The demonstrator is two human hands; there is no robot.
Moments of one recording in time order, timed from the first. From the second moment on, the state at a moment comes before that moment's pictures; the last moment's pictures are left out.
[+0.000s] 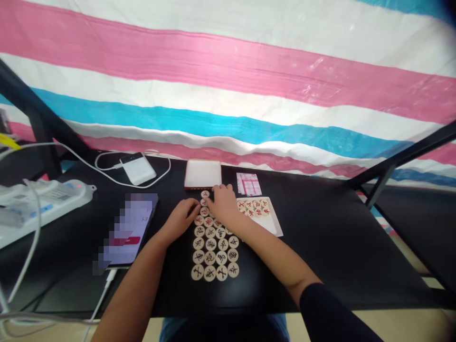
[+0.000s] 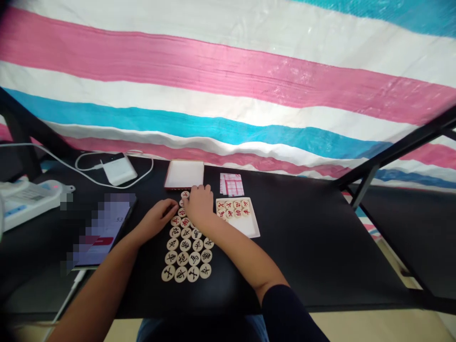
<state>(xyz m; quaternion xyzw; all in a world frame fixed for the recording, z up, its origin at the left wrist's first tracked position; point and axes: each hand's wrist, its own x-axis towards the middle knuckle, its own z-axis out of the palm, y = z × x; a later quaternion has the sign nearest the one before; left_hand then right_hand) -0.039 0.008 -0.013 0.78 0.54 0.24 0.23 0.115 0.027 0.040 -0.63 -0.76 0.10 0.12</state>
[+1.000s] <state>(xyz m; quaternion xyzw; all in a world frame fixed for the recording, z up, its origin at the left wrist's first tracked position) -0.038 0.010 -0.014 0.78 0.55 0.21 0.23 0.226 -0.056 0.017 -0.61 -0.74 0.09 0.25</state>
